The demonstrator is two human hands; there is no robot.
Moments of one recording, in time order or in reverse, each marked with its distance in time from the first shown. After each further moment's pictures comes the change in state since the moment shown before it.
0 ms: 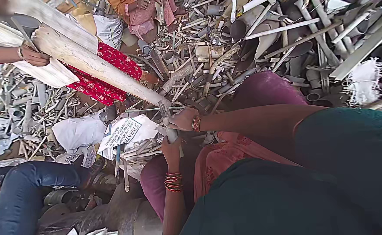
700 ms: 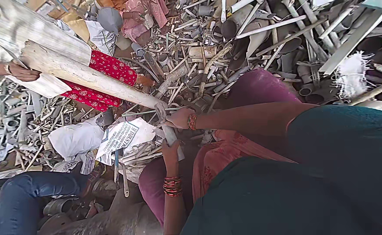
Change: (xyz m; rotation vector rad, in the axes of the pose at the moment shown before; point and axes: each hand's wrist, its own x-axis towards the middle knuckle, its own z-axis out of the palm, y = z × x) left_hand -0.017 0.011 0.005 -0.320 -0.099 -0.049; right_hand -0.002 0.013 -0.005 0.093 0.020 0.069
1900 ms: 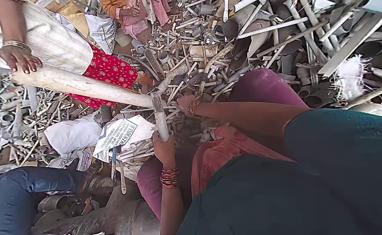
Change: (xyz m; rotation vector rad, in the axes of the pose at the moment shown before) left_hand 0.010 0.027 -0.002 0.774 0.249 0.015; right_hand 0.025 0.043 0.001 0.079 0.022 0.394
